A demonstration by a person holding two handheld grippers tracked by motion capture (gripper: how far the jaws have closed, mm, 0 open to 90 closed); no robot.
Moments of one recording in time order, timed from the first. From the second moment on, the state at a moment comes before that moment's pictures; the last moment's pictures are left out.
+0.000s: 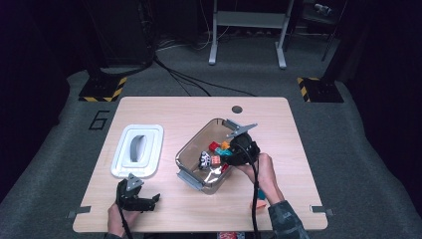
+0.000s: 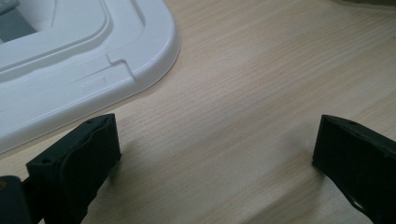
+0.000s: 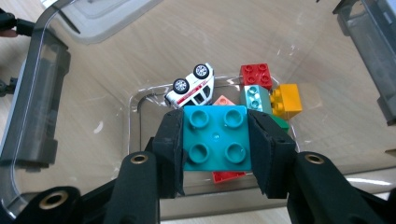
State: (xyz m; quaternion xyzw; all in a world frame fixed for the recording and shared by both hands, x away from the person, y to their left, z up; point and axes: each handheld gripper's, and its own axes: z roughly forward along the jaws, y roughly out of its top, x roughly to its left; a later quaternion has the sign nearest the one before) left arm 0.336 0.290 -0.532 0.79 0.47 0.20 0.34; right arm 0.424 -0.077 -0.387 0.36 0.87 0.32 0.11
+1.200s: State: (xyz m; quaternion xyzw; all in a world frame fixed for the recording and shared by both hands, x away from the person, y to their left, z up) left arm 0.336 0.291 -0.532 0.79 0.47 0.20 0.33; right arm 0.380 -0.153 -0.389 0.41 0.82 0.37 0.14
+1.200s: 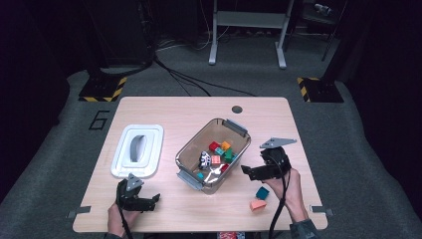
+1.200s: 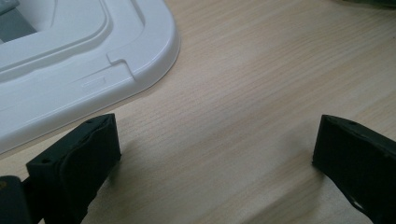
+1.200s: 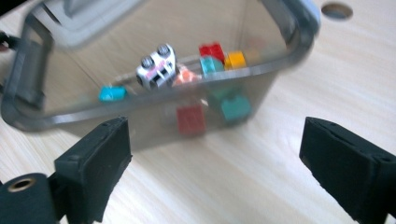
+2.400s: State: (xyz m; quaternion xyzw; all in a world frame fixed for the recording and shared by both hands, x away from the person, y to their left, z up) left arm 0.336 0.291 -0.532 0.79 0.47 0.20 0.33; right arm 0.346 -0.224 -0.494 0.52 0.80 0.27 0.13
